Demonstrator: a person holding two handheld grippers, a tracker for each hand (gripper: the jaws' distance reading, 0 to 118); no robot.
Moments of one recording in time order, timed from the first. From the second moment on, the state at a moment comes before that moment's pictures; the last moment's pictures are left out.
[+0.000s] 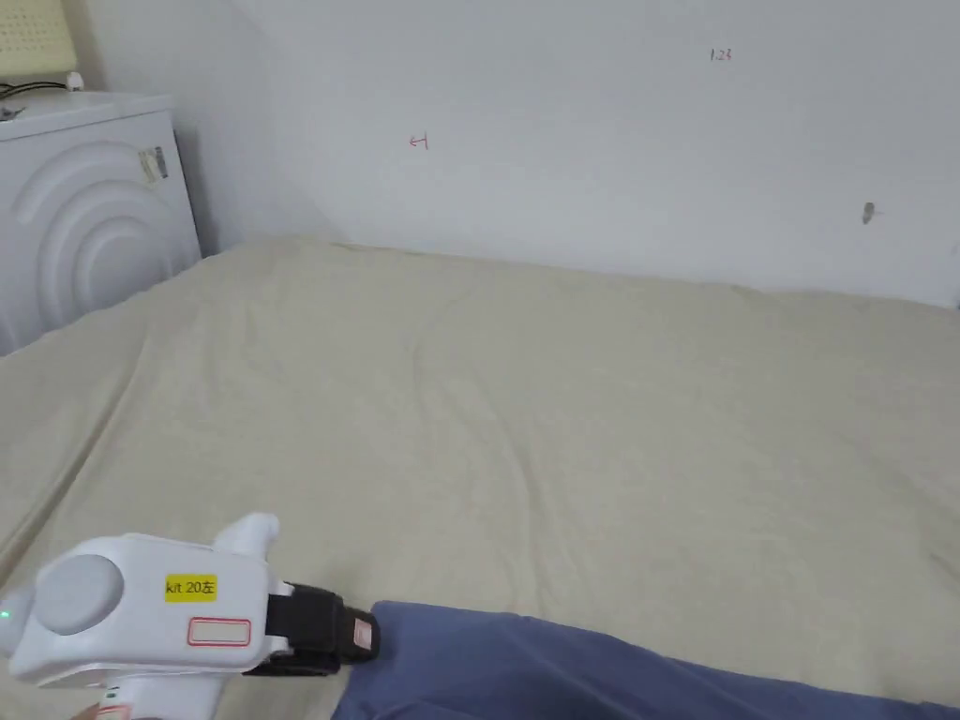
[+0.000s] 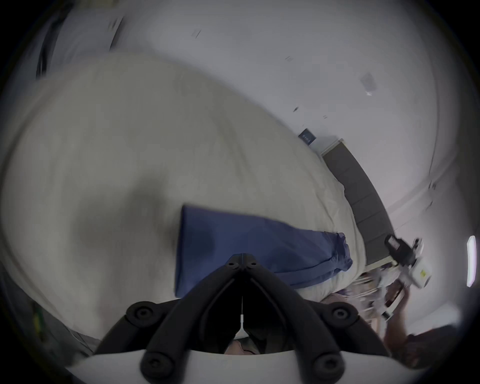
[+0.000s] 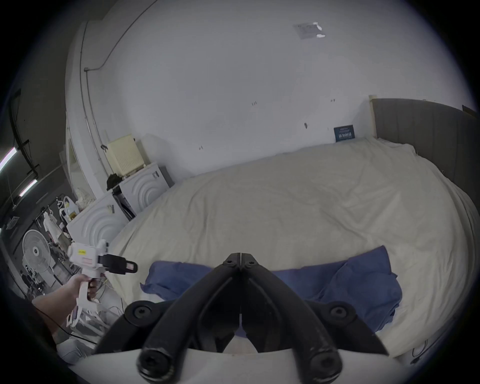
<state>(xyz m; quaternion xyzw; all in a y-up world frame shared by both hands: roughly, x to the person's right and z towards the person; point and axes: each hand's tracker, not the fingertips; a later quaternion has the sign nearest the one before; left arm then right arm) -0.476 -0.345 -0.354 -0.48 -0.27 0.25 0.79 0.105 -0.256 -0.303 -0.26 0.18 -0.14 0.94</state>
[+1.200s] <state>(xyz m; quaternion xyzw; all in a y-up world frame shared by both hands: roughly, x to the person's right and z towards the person) -0.443 -0.353 -0.407 -0.54 -0.28 0.14 0.78 0.044 -0.271 -0.317 -0.32 0.20 -0.09 0.92</state>
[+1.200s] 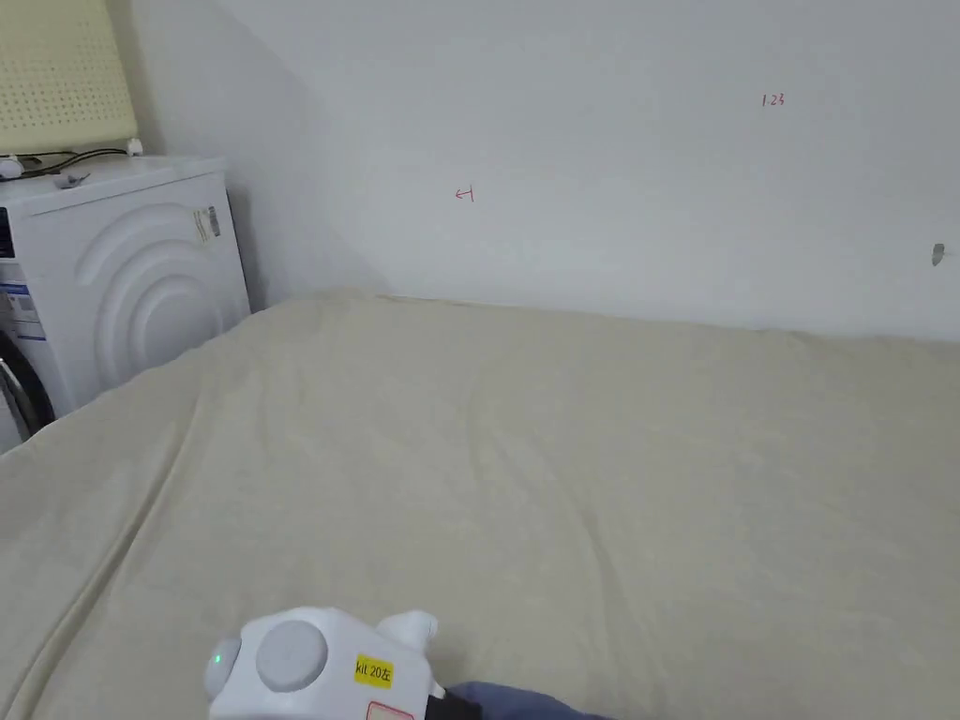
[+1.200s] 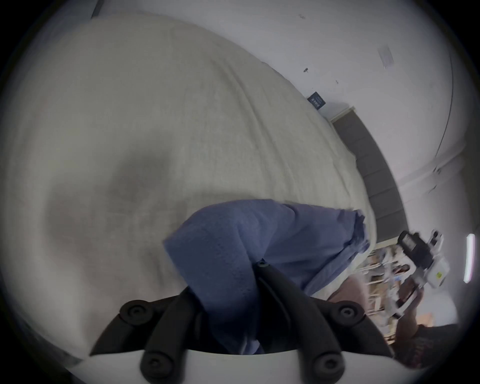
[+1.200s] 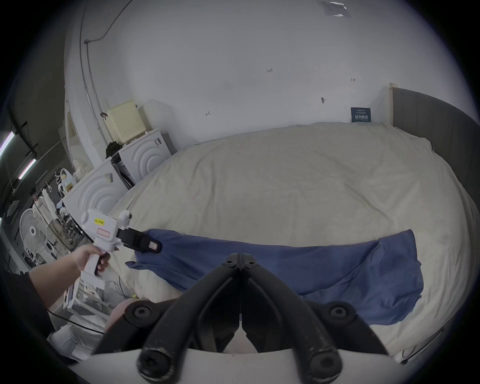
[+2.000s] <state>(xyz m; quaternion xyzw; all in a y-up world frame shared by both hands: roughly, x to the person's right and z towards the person) -0.226 -0.291 -0.434 -0.57 -0.29 -0.10 0.76 0.078 -0.274 -0.292 -0.29 0.22 -0.16 0.92</state>
